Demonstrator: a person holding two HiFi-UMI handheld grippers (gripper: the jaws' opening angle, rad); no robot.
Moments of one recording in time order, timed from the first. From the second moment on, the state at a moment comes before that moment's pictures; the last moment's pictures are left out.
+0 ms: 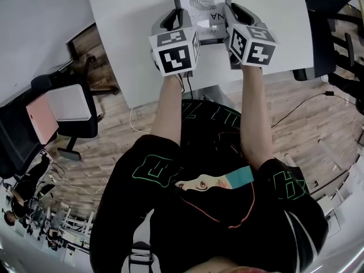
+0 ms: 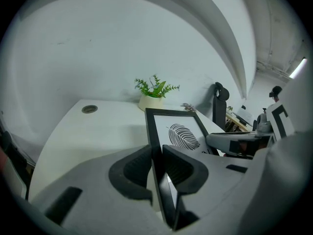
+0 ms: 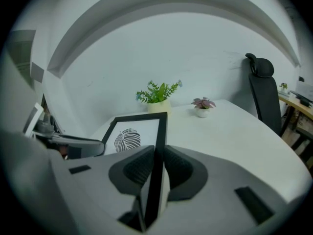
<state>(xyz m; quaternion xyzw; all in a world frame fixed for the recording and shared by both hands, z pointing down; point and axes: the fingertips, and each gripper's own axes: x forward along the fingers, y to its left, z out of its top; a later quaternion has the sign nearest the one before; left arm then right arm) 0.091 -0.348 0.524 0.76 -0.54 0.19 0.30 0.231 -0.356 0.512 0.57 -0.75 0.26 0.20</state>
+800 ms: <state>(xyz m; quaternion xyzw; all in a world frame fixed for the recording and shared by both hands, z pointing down) 0.141 -0.343 0.429 0.82 -0.51 0.15 0.21 0.280 -0.331 0.419 0.63 -0.75 0.20 0.10</state>
